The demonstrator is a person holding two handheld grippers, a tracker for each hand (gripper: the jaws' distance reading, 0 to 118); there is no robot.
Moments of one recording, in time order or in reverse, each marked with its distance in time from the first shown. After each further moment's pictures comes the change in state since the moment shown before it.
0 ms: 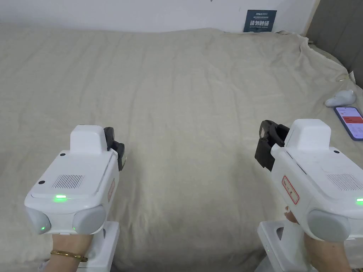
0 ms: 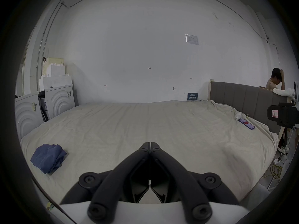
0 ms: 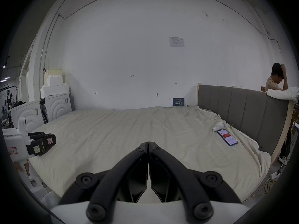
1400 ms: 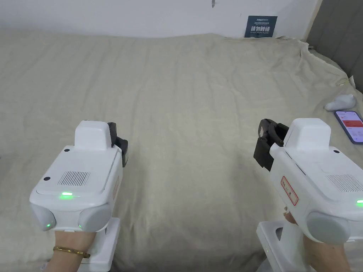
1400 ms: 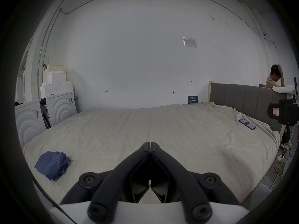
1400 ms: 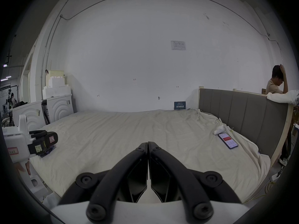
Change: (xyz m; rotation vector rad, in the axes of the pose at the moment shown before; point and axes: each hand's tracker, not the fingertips) left arm 0.005 0.011 0.010 0.045 0.014 -0.040; right arm -0.006 0.008 0.011 0.030 0.012 0.007
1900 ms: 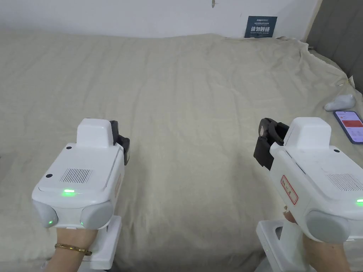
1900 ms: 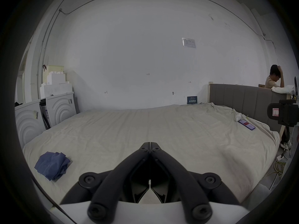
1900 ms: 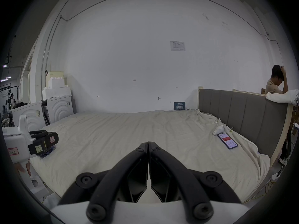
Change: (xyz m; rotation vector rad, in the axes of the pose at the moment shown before) left arm 0.003 0.002 0.001 0.003 -0.006 0.000; right arm -0.001 0.001 0.002 0.004 -0.002 -0.001
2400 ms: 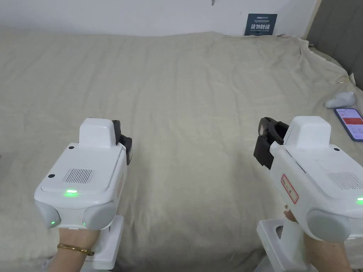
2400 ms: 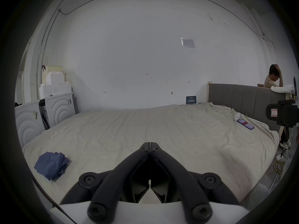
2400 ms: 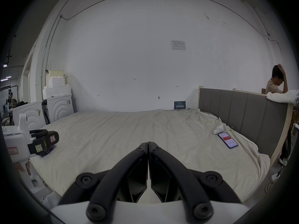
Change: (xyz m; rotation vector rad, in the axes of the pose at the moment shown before) left arm 0.004 -0.001 0.001 0.000 -0.009 -0.004; right arm 0.000 -0.002 0.000 -0.006 0.003 0.000
